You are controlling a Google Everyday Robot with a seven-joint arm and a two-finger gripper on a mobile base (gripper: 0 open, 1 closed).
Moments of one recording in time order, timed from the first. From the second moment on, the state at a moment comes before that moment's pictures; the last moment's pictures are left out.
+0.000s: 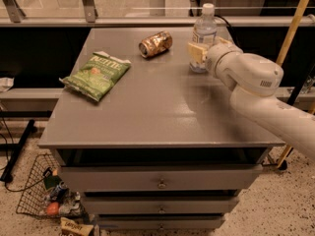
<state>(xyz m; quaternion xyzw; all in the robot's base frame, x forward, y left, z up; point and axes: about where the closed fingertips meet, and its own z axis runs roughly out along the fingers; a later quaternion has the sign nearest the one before) 0.736 -0.157 0.912 -0.73 -0.11 -0.67 0.06</state>
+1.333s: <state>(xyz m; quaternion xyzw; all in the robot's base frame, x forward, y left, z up) 0.660 -0.238 0.930 -0.74 -0.11 -0.67 0.05</state>
